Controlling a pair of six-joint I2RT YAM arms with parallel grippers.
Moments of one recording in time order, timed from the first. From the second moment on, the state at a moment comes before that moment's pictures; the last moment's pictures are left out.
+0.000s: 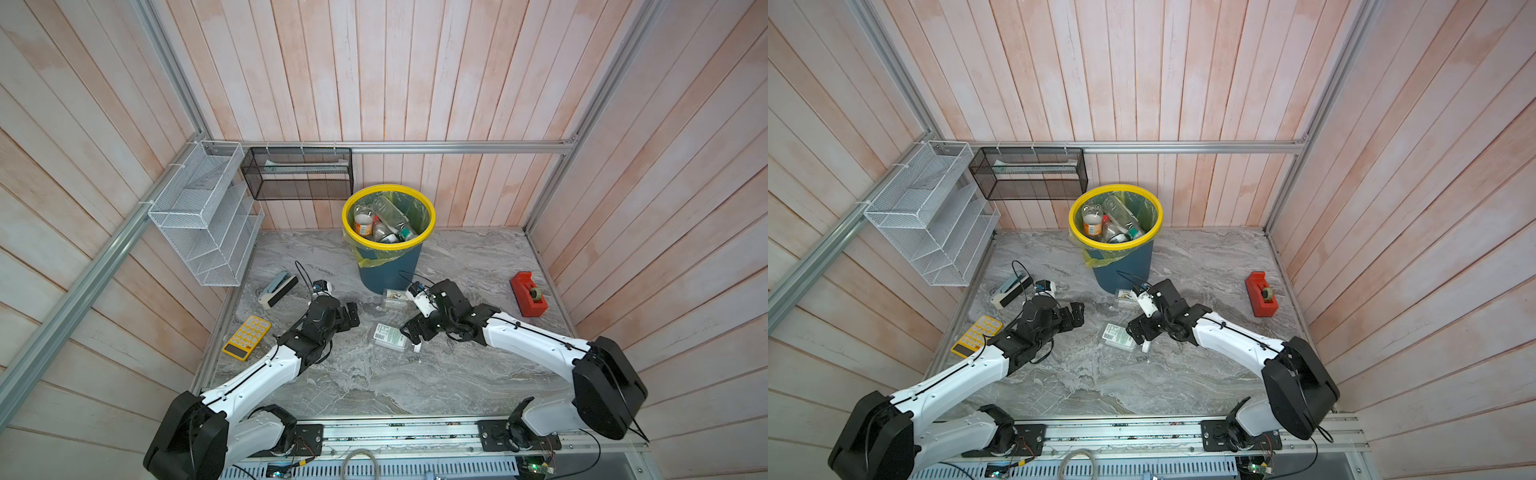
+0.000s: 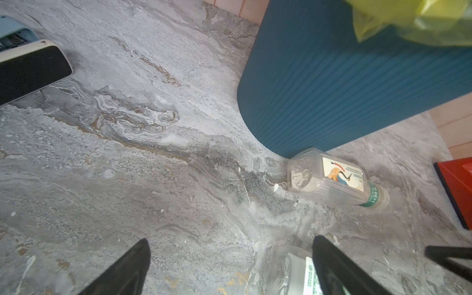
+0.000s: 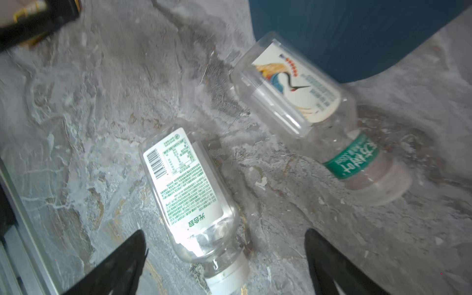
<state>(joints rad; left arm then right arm) -0.51 1.14 0.58 -0.08 -0.21 -0.58 0.75 1.48 0.91 -0.34 -0.19 0.08</state>
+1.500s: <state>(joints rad) -0.43 0.95 0.49 -0.11 -0.22 -0.60 0.94 1.33 1.08 -0.44 0.01 -0.13</state>
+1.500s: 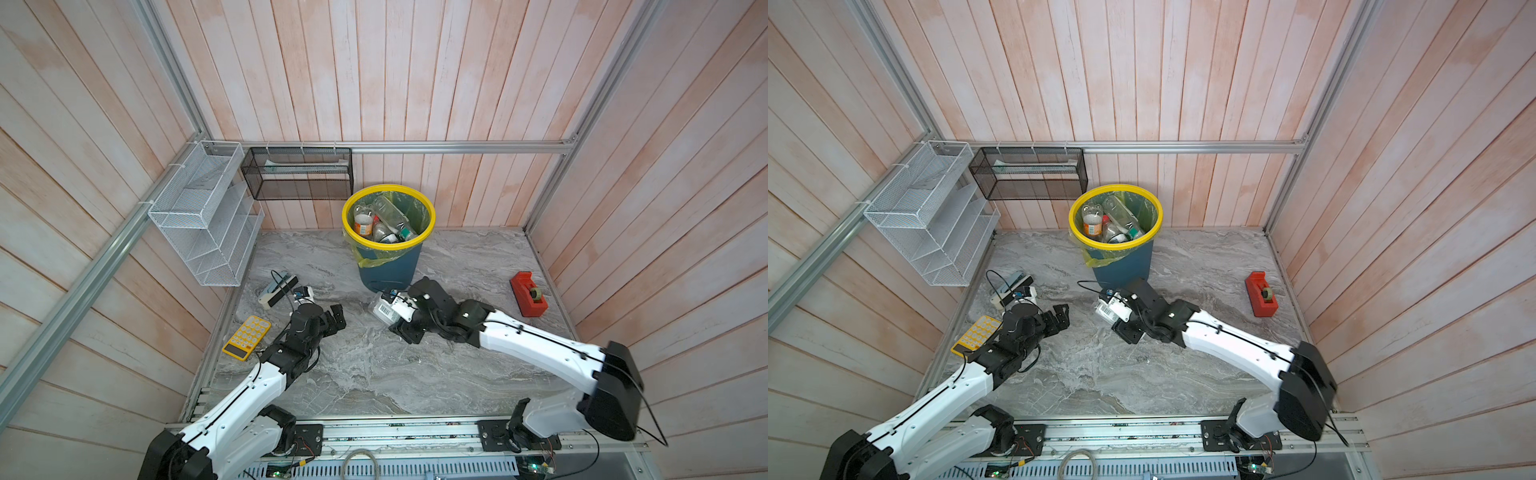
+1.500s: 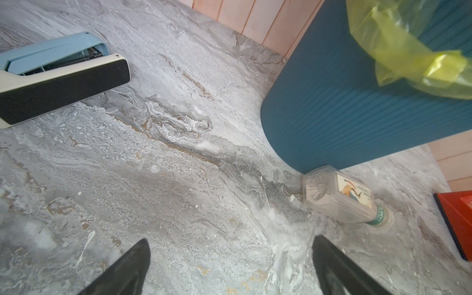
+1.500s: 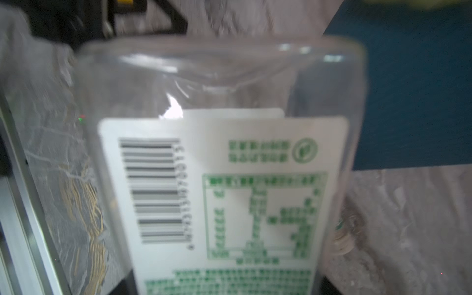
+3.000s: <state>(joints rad) -0.43 1.03 0.48 -0.07 -0.15 -0.57 0.54 1.67 2.00 -0.46 0.06 -0.05</state>
